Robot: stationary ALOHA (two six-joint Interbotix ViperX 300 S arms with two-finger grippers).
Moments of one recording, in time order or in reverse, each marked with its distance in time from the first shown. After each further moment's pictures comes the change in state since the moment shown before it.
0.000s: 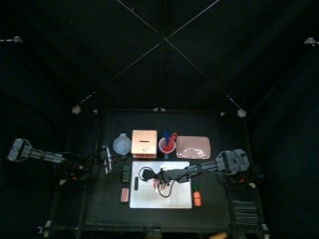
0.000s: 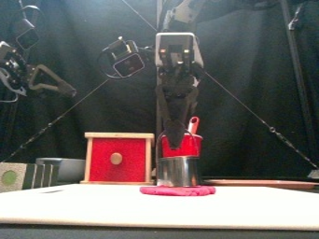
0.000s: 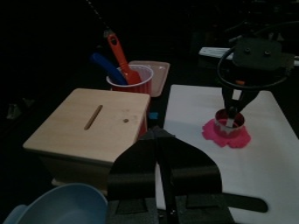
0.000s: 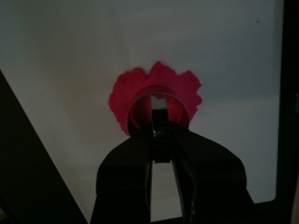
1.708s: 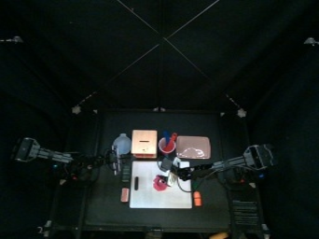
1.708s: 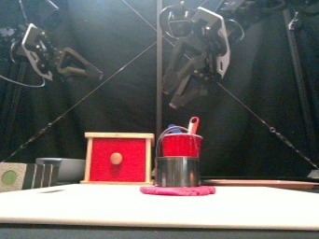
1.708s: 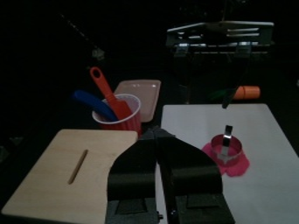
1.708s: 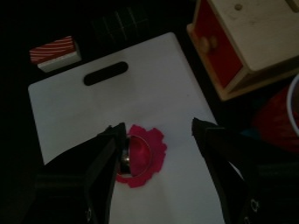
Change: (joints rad) left arm -0.002 0.232 -0.210 0.117 0.008 -0.032; right arm 0.044 -0.393 0.485 -0.799 -0.589 0.808
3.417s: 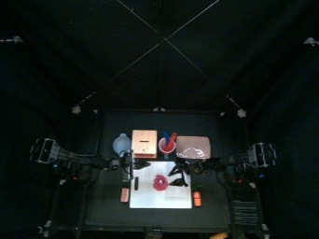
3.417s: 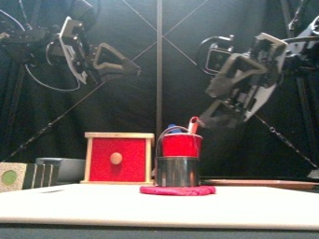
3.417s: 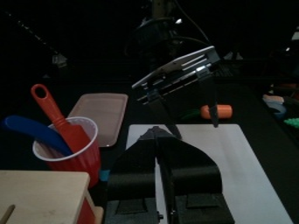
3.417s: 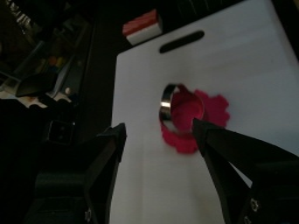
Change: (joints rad) left arm 0.032 0.299 -0.176 0.345 -0.126 -0.388; right arm -0.225 -0.067 0.434 0.132 -0.908 -0.114
